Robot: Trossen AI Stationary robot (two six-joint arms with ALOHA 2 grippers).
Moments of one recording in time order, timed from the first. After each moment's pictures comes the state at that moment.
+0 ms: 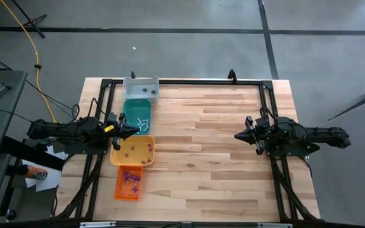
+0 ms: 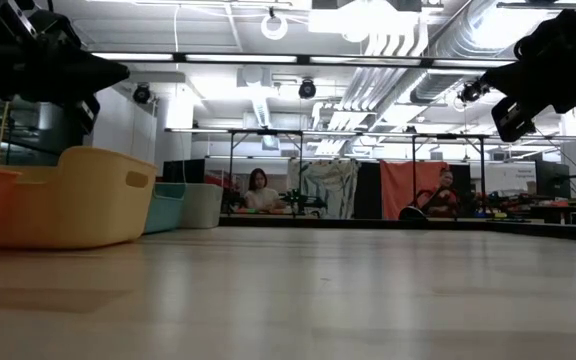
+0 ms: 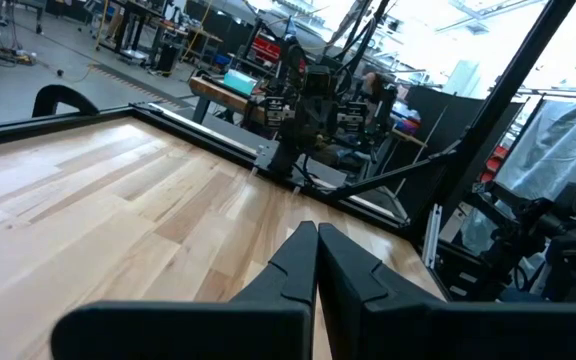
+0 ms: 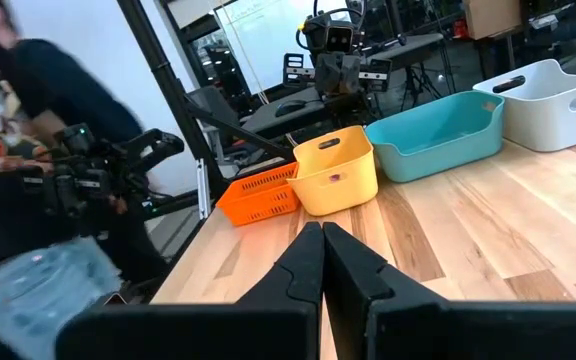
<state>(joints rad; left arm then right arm) -0.09 0.01 0.01 0.05 -0.16 -0.41 -0.03 0.03 0.01 0.04 -0.16 0.36</state>
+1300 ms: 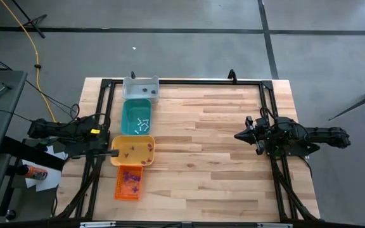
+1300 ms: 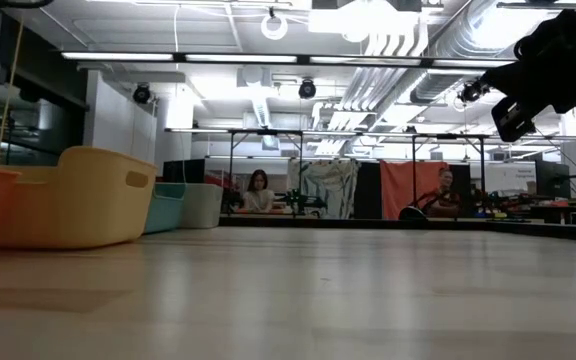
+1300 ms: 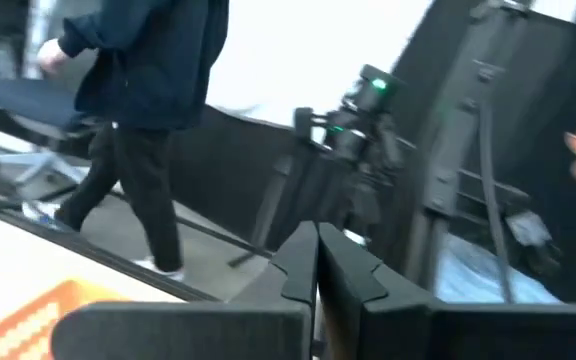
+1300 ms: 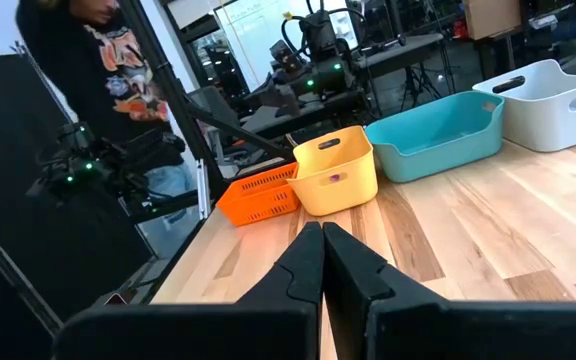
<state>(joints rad) -0.11 0.01 0.01 0.12 1.30 -0.43 -0.03 0.03 0.01 0.04 -0.16 0.36</state>
